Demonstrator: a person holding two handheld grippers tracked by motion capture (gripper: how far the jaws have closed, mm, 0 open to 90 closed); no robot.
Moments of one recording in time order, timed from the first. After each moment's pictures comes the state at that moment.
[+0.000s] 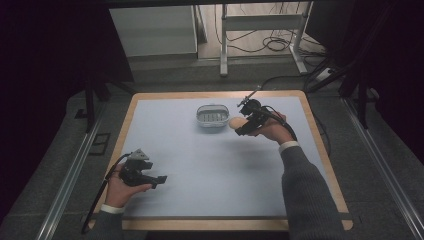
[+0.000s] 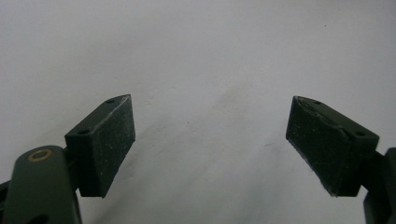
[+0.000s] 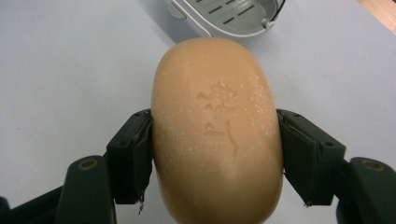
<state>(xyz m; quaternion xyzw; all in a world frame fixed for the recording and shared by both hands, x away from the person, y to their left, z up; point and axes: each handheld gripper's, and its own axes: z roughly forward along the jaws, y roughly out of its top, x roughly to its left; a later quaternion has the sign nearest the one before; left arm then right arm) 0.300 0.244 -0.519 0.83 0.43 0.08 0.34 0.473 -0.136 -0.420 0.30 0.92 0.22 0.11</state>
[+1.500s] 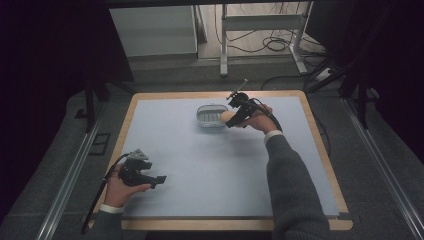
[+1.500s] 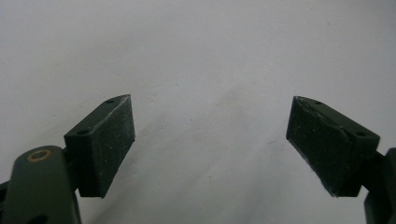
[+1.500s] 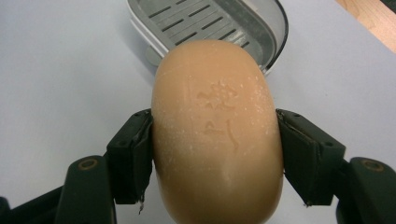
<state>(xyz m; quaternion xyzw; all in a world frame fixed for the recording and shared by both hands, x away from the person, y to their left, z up) 0.301 0.247 -0.520 0.83 0.43 0.07 0.34 0.517 -0.104 -0.436 0.30 0.92 0.22 0.10</state>
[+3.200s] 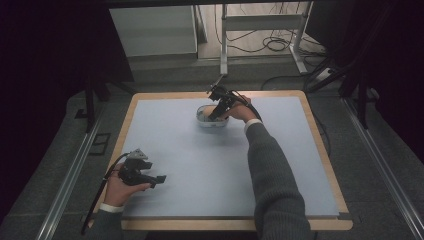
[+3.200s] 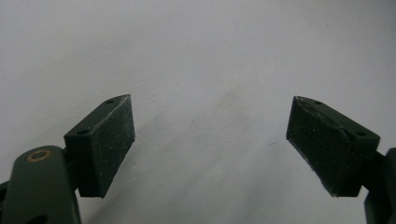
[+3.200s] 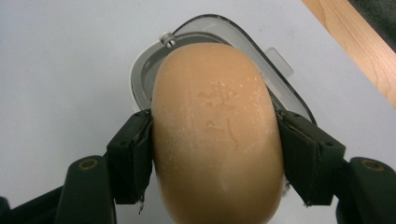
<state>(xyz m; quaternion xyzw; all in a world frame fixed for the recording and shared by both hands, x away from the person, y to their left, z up) 0.303 0.250 -0.521 0.83 0.43 0.06 0.36 0.558 -0.039 -0.446 0.25 0.94 0.22 0.09</state>
